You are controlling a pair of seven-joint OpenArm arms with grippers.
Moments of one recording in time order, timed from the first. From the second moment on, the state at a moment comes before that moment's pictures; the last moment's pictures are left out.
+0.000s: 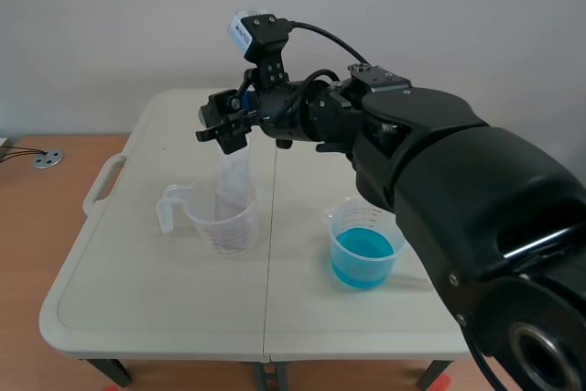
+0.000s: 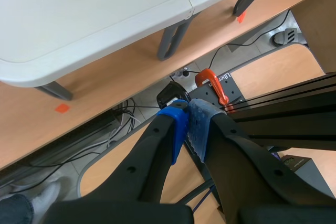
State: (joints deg) left arm 76.4 -32.6 -15.3 120.1 -21.4 -26.6 -2.1; right arm 30.9 -5.7 -20.0 46.9 8.7 32.5 -7.0
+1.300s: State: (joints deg) left arm 76.4 -32.6 -15.3 120.1 -21.4 -26.6 -2.1; right arm 32.3 -5.7 -20.0 46.9 14.4 41.0 -11.6
